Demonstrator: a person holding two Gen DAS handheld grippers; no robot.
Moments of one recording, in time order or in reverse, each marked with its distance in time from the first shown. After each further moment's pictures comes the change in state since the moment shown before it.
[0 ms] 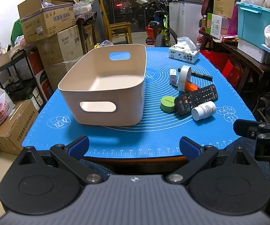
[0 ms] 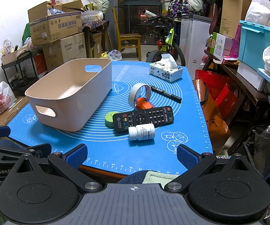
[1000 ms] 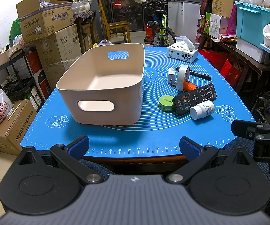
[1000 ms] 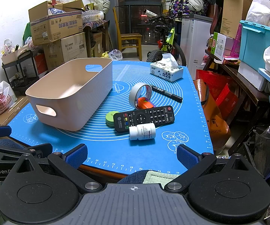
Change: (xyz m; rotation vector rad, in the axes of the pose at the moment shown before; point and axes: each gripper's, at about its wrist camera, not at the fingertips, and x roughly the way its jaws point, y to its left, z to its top) left arm 0.000 0.000 -0.002 0.003 0.005 -0.007; right arm 0.001 0.001 0.001 -0.004 0.003 0.003
